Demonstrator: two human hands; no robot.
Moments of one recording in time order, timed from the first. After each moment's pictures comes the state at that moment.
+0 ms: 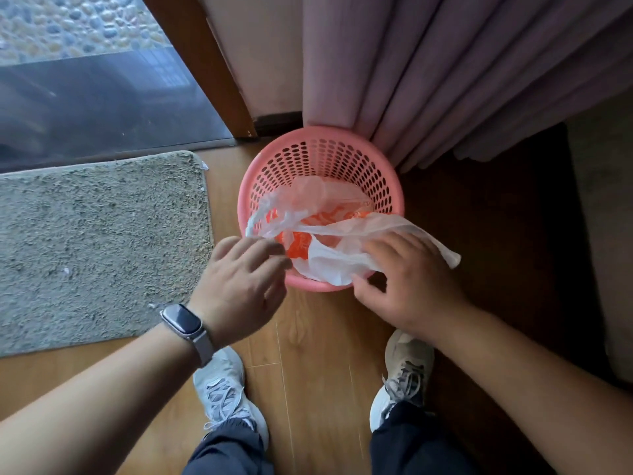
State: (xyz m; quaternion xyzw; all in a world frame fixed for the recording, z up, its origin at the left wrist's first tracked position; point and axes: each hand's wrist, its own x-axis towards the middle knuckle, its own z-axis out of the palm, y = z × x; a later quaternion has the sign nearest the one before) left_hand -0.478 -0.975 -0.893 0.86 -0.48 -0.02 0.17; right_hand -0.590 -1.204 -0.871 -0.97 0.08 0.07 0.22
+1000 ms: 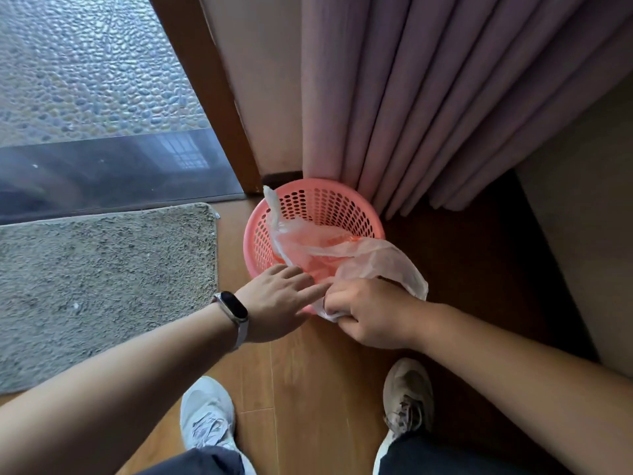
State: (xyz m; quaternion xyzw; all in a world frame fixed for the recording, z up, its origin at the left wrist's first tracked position) left_hand -0.500 -0.999 -0.910 0.77 -0.63 -0.09 0.06; right_hand -0.606 -1.187 -0.861 -0.92 -0.13 0.17 0.33
